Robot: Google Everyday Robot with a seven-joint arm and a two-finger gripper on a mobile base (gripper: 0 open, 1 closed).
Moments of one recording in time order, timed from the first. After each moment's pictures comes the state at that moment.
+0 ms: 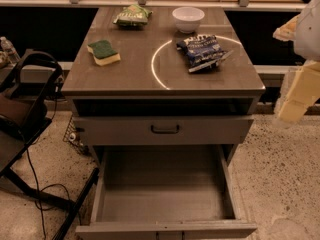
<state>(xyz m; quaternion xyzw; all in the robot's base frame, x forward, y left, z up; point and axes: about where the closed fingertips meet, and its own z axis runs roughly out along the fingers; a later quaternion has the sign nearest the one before) 0.438 -0.213 0.988 -0.60 0.78 -0.05 0.18</state>
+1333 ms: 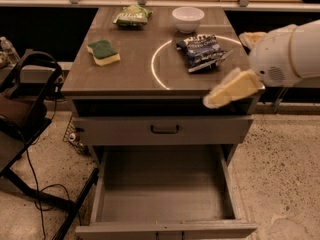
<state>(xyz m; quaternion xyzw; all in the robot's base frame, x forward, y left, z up) 0.520 -0.143 0.953 -0.49 0.75 0.09 0.44</state>
